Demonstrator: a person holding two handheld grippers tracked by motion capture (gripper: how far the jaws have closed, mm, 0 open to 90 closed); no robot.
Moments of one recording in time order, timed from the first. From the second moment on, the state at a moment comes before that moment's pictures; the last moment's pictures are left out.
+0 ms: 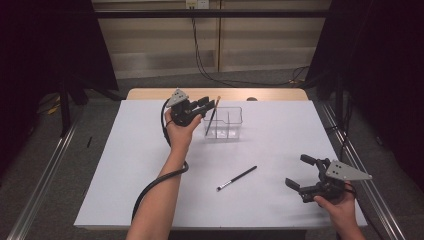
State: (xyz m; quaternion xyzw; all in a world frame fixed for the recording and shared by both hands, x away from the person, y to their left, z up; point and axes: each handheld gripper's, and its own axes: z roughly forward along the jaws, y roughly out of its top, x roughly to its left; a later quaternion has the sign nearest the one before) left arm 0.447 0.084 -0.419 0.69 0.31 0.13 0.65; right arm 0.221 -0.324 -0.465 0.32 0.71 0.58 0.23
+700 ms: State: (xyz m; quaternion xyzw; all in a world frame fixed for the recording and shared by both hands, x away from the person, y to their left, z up) left arm 0.422 0.105 -0.423 0.68 0.26 0.11 0.68; right arm 0.221 -0.319 -0.465 0.31 0.72 0.58 0.23
